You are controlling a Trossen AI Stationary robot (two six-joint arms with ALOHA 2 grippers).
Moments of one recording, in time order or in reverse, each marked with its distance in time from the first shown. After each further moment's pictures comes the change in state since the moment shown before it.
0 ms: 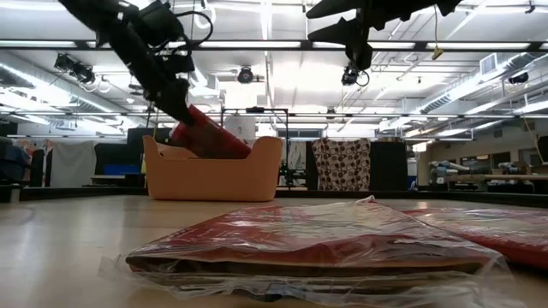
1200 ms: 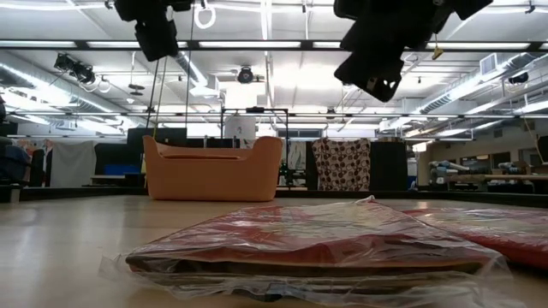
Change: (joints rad) left arm -0.534 0.011 0.310 -0.473 0.470 -0.357; right arm 0.283 0.238 0.001 -0.072 -0.029 0.026
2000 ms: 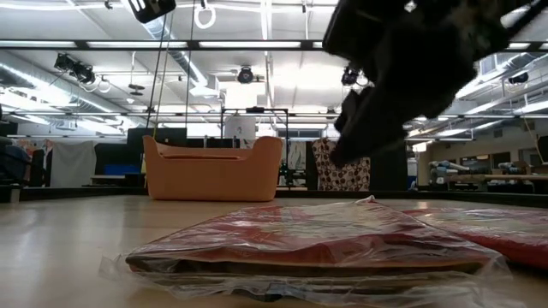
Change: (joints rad) left arm -0.341 0.000 0.000 0.253 -0.138 -0.301; right arm 0.113 0.313 0.000 0.253 0.029 -0.138
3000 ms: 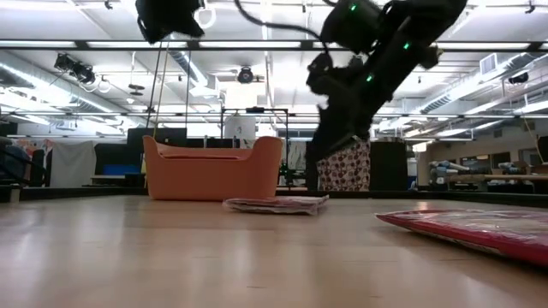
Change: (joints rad) left arm -0.097 0.135 -0.046 0.085 -0.376 -0.028; right arm -0.378 -0.157 -0.003 -0.273 0.303 -0.044
